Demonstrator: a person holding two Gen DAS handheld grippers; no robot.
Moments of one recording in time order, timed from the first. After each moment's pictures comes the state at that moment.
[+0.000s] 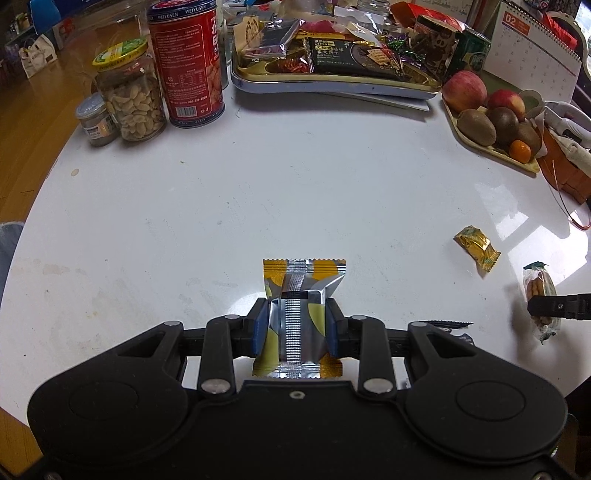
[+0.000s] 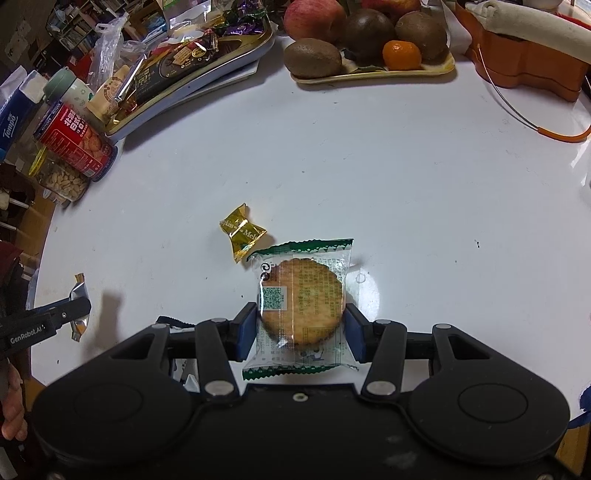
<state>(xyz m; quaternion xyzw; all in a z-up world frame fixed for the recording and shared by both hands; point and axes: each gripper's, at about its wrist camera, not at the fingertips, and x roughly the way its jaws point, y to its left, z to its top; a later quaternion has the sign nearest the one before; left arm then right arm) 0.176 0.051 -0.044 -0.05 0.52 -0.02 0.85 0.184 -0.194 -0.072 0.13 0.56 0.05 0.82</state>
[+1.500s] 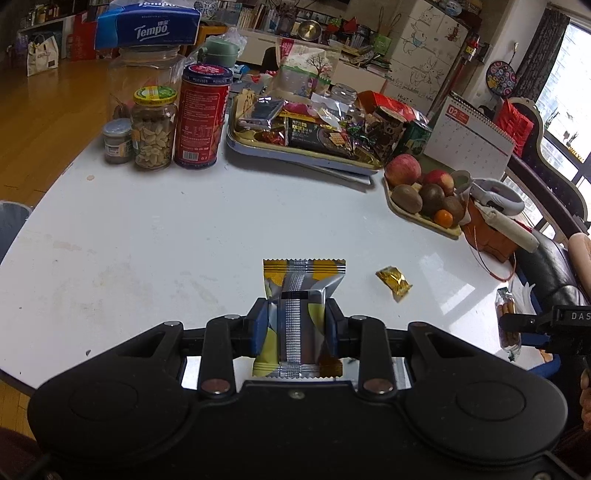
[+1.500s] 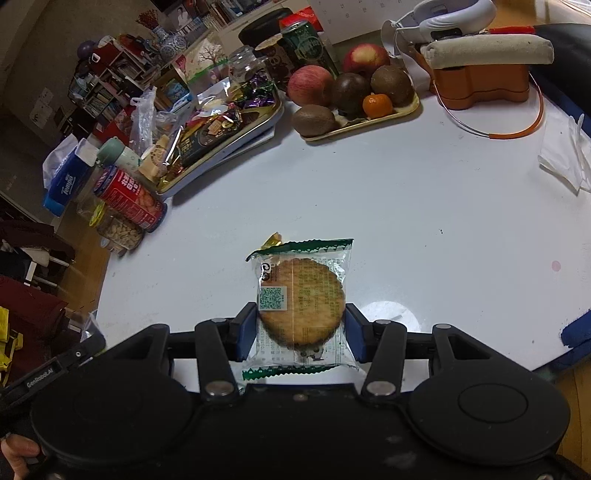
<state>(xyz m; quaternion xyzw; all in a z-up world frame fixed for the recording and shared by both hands) 0.086 0.075 0.004 -0.15 0.41 -0.07 0.90 0.088 -0.224 -0.008 0.22 0.46 0.07 0.86</state>
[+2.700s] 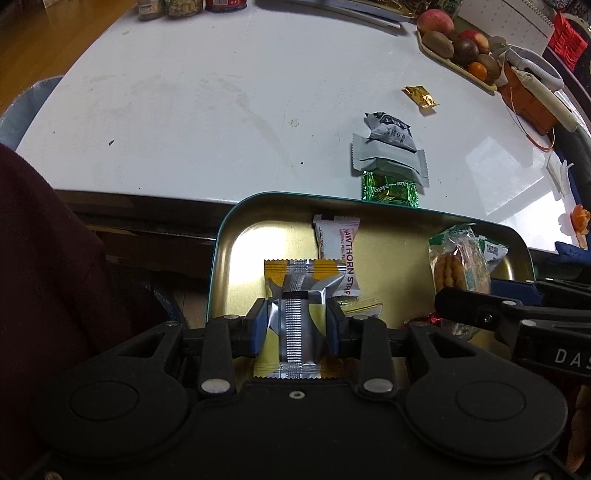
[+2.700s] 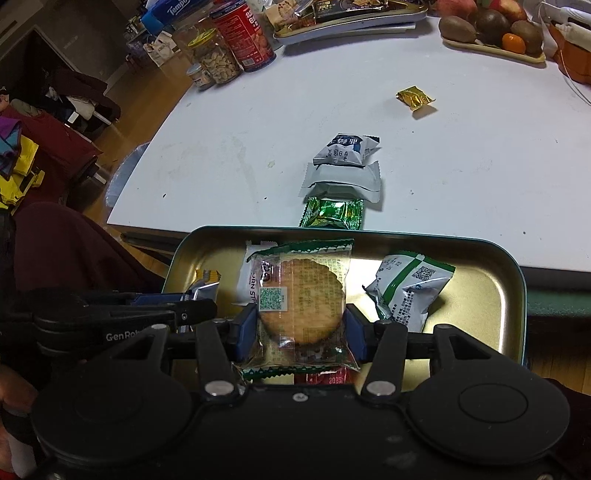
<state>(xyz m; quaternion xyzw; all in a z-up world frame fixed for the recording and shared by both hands) -0.003 0.033 -0.046 -0.11 0.58 -0.01 0.80 -0.011 -0.114 -0.043 0.07 0.54 0.20 0.81</state>
